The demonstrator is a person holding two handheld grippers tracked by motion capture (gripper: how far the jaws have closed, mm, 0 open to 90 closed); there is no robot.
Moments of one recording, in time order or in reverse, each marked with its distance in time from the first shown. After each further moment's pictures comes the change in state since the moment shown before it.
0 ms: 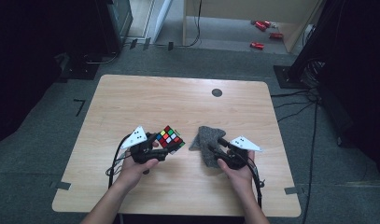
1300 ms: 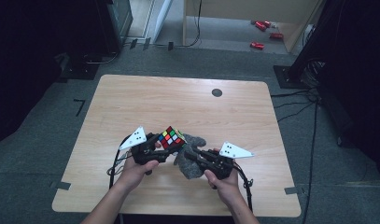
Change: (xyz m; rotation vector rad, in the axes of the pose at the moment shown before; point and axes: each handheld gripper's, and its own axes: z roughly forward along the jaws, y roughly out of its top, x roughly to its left) left arm -0.006 0.002 0.002 -0.047 -0.082 -0.012; right arm 0.064 0.013 -0.007 -0.177 0.532 -0.010
